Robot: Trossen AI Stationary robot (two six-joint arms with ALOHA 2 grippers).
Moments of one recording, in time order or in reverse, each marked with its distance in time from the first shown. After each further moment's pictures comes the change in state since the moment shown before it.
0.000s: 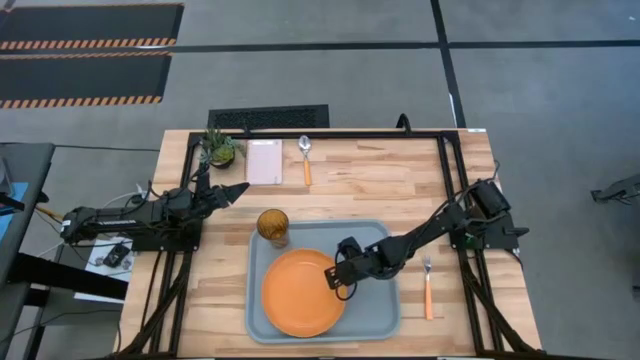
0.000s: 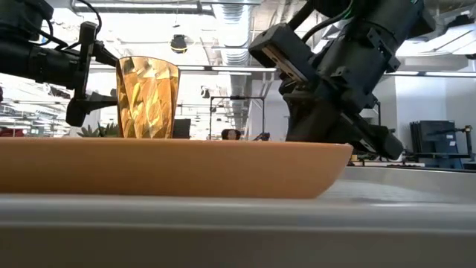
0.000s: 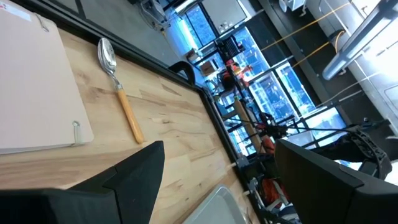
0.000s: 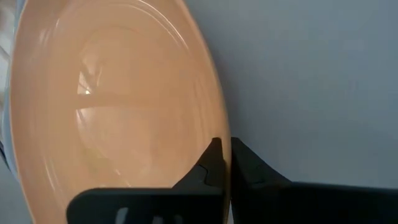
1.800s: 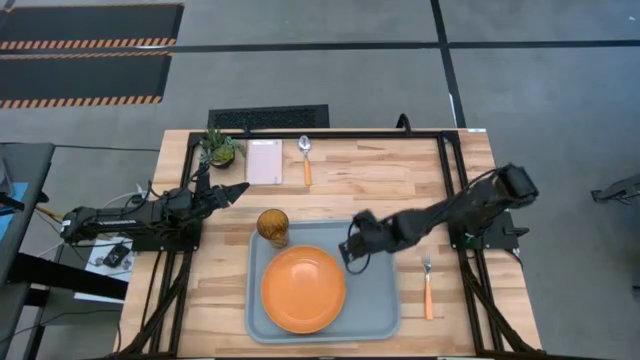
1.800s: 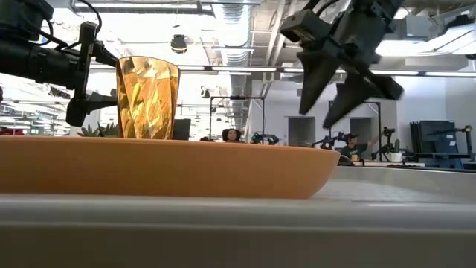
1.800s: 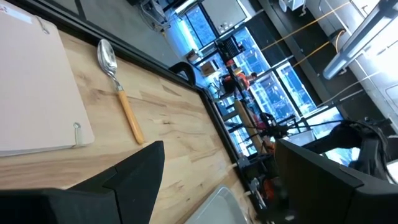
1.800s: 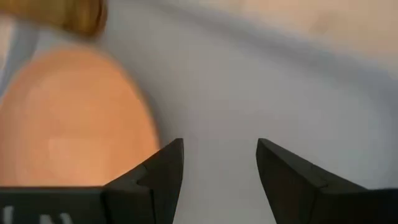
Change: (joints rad) left arm 0.000 0.000 0.000 0.000 -0.003 0.008; right arm -0.120 -0.276 0.000 -0.417 0.052 -0.117
